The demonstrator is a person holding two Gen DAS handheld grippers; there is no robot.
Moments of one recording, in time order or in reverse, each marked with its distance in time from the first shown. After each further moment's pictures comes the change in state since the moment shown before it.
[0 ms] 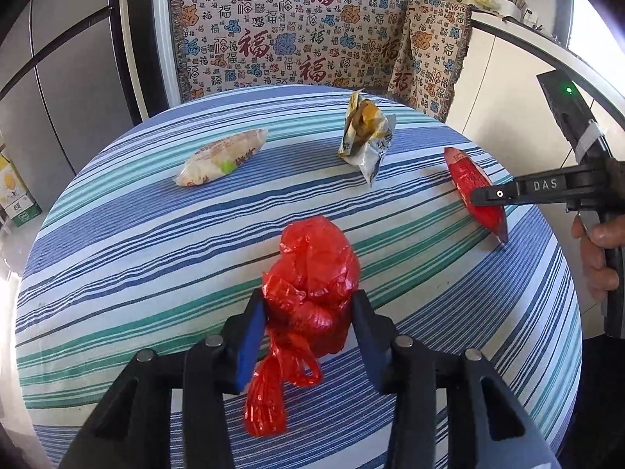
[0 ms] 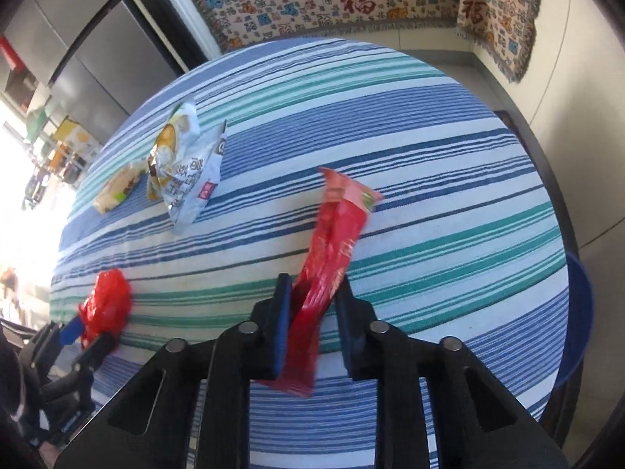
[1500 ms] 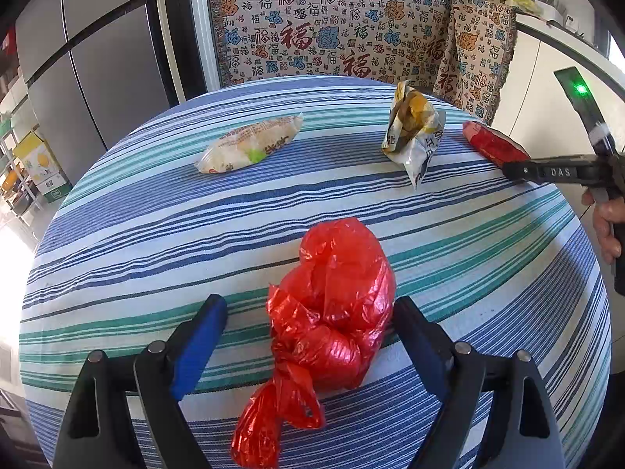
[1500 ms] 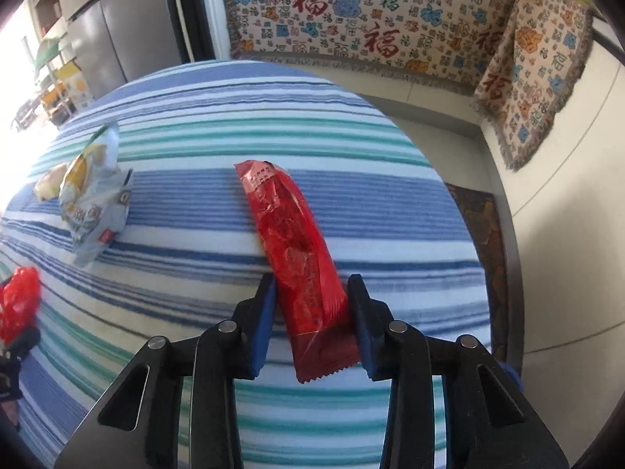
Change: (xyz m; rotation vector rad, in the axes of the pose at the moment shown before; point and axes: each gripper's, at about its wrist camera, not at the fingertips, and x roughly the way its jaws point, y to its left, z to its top) left arm 0.024 0.004 -0.002 -0.081 0.012 0.153; right arm 0.035 -0.026 0.044 -0.223 -0.060 -0.172
